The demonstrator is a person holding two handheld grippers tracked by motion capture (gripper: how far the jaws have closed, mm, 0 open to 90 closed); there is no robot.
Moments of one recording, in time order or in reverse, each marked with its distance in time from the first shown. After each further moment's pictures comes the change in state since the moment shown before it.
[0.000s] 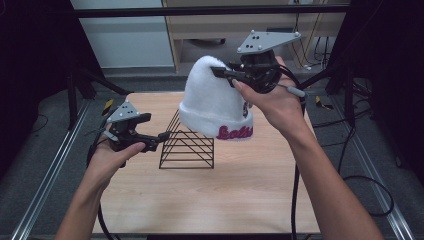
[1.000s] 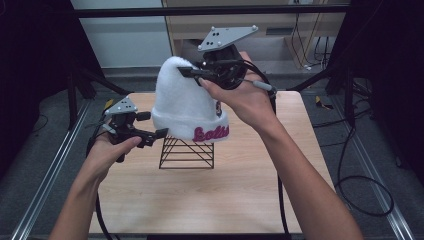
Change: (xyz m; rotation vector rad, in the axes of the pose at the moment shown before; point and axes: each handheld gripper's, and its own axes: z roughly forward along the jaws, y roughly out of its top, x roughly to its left) left arm 0.028 -0.006 0.012 0.030 -0.079 -0.033; right arm 0.028 0.026 0.047 -0.009 0.098 -0.036
